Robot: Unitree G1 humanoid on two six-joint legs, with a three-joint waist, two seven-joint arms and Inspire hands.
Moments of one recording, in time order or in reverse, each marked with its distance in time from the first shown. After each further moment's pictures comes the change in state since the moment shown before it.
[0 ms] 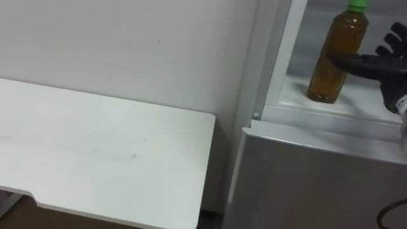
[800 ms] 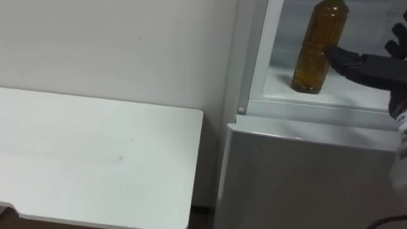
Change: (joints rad) left arm -0.019 -0.029 -0.022 0.006 -0.056 -0.051 0.073; right arm 0.333 0.168 -0.143 -0.596 -0.226 -0.040 -0.193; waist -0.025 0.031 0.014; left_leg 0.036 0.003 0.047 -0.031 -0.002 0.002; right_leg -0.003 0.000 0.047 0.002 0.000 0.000
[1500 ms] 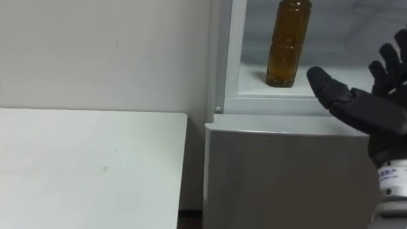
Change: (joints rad) left arm 0.016 -0.051 -0.058 0.059 -0.078 -0.067 0.037; right arm 0.308 0.236 -0.011 -0.318 0.001 -0.150 -0.029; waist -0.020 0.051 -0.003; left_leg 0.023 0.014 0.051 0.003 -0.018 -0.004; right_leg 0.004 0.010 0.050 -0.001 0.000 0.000
